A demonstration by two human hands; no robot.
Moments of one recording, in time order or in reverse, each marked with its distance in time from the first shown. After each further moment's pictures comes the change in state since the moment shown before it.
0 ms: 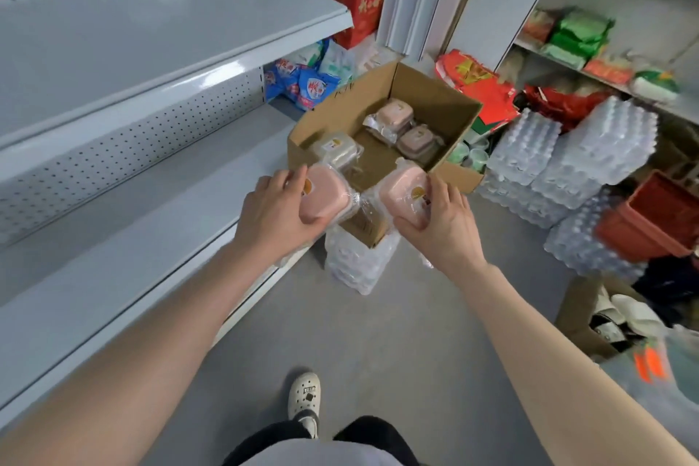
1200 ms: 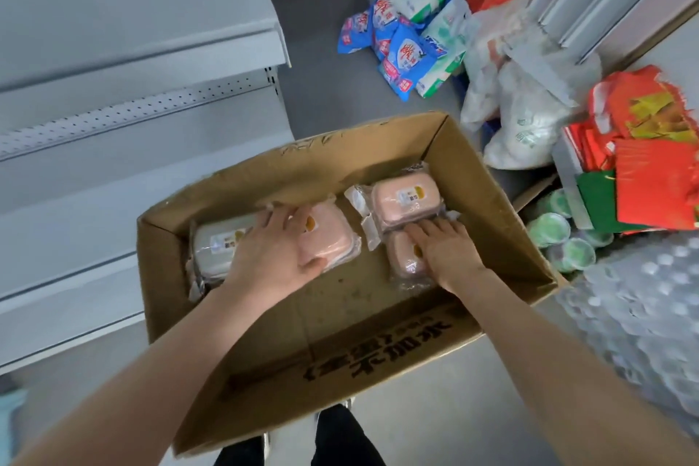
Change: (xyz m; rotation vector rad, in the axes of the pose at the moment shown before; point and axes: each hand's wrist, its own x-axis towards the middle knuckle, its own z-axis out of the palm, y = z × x) left_hand 0.363 0.088 0.217 0.176 -0.295 -0.498; right_hand 0.483 0.261 0.230 -0.471 -0.833 -0.753
